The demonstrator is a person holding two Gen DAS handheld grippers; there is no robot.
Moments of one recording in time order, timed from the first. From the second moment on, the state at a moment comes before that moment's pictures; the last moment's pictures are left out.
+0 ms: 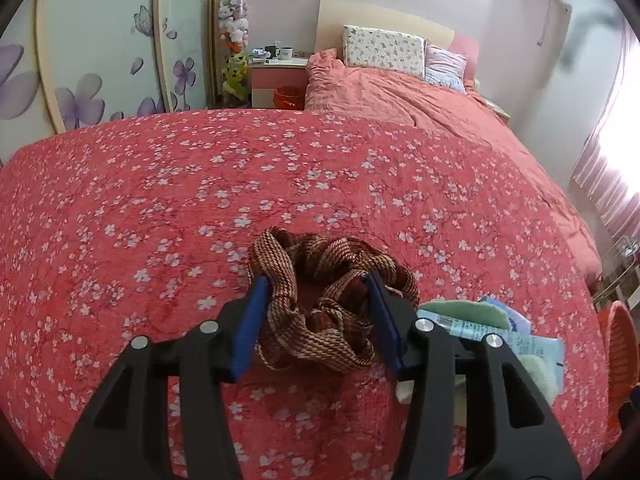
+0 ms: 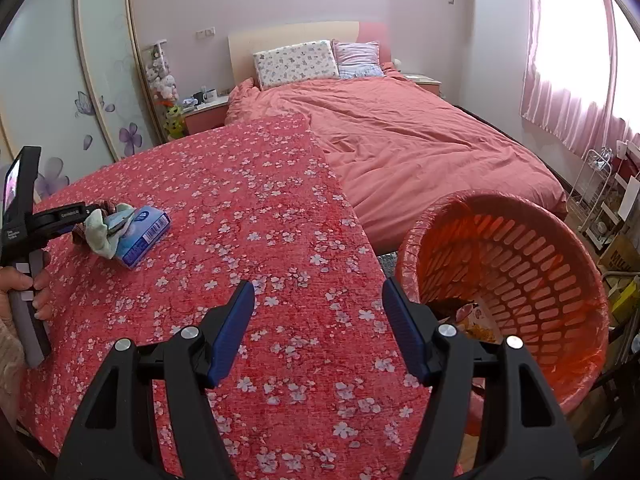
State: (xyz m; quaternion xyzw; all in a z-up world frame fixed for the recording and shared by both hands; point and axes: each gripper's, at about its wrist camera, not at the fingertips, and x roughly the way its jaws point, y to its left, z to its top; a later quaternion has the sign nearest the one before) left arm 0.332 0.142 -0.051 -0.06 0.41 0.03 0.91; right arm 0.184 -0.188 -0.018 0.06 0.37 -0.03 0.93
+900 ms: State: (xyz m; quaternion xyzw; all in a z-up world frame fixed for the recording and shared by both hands) left arm 0.271 0.247 -0.050 -0.09 0.42 0.07 0.90; right arm 0.235 -0.065 -0.002 0.04 0.34 0.11 0.93
